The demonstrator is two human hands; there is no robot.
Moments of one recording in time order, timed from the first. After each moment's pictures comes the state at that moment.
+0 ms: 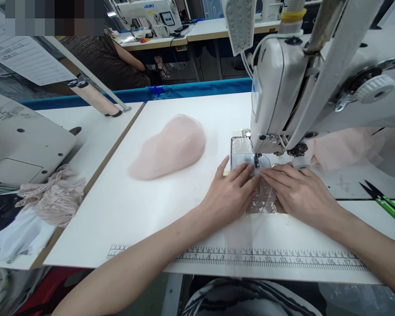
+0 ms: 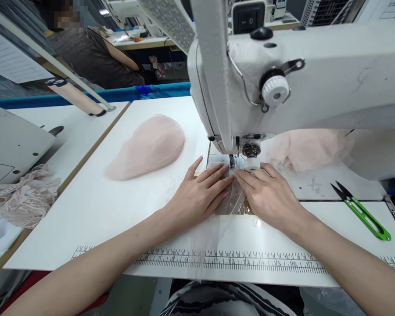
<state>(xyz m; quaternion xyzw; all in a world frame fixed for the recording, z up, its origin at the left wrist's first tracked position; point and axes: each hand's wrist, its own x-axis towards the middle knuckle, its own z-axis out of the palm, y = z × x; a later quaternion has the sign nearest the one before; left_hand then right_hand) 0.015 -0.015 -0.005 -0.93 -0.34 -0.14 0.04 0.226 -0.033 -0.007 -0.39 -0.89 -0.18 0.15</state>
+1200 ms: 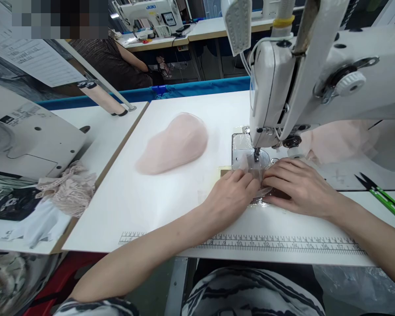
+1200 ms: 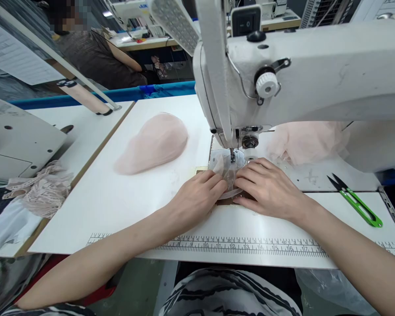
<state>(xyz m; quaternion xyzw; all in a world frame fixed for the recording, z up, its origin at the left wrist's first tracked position) 0.018 -0.033 0.018 -0.95 -0.31 -0.06 0.00 0.232 -0.032 0.007 -0.31 -0.93 -0.03 0.22</state>
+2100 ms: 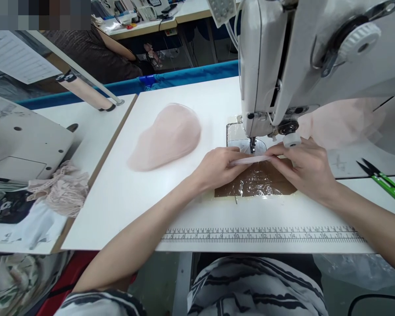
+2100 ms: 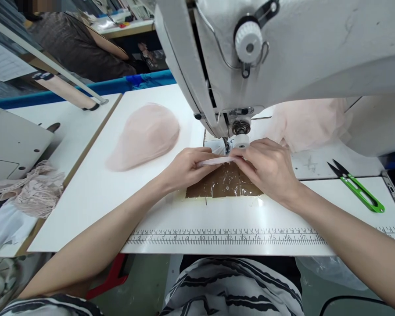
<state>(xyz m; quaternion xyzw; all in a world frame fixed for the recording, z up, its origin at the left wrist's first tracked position) 0.014 0.018 0.023 -0.89 -0.36 -0.15 -0.23 0.229 -0.026 0.004 -0.45 -0.82 -0.03 0.35</state>
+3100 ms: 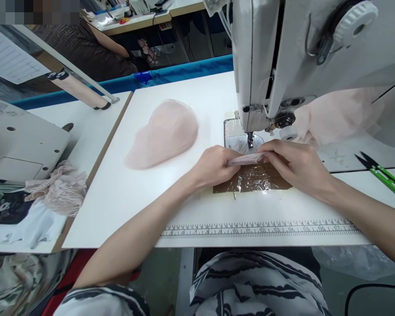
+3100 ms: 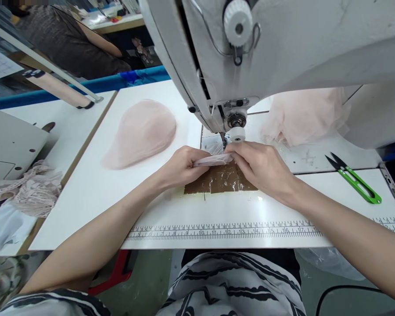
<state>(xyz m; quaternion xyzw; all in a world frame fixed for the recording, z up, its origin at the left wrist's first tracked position) 0.012 0.017 0.020 -0.89 -0.36 -0.12 -0.25 0.226 -0.028 0.001 -0.42 -0.83 0.07 0.35</state>
